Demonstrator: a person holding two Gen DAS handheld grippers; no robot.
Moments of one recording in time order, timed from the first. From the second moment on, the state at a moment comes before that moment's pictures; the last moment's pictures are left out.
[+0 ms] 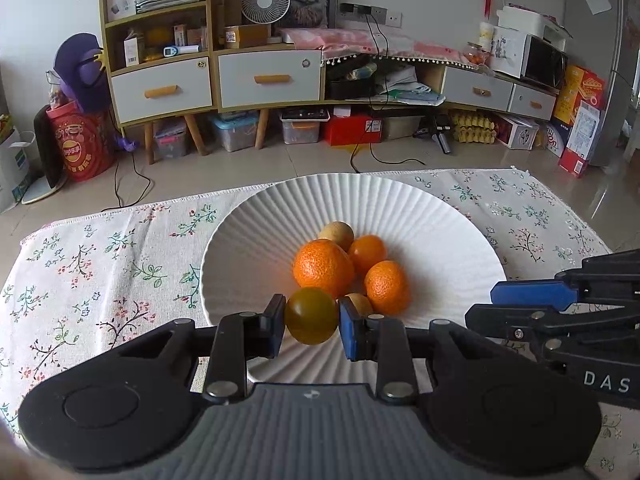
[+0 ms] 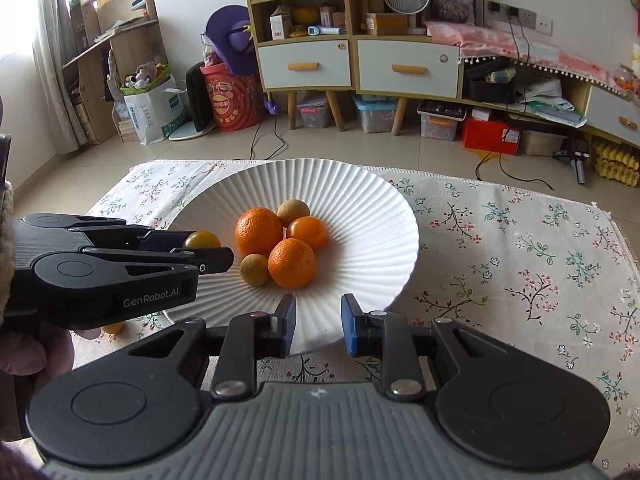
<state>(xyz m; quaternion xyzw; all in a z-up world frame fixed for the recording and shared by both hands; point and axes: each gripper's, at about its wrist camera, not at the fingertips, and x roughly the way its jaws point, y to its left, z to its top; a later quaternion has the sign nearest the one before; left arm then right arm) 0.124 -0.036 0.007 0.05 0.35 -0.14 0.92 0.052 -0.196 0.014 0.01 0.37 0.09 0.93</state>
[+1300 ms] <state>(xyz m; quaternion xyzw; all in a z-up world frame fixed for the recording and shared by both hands) 0.071 -0.010 0.027 0.06 0.36 -0.14 0.92 0.014 -0.201 0.038 -0.02 0.34 0.09 0.94</state>
